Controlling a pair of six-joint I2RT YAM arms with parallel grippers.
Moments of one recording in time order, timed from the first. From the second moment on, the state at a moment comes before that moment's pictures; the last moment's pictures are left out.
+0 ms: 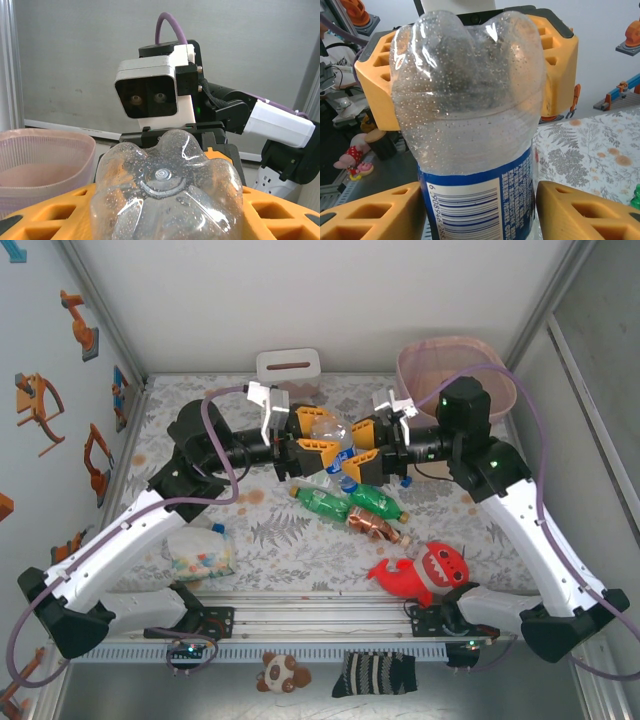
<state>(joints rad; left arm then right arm) -0.82 1.16 1.25 0.08 0.71 -0.21 0.52 1.16 1.41 -0.53 -1.12 -0.04</state>
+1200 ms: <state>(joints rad) -0.80 0.97 1.13 0.02 0.44 -0.17 0.49 1.23 1.70 -0.72 -0.43 -0.06</state>
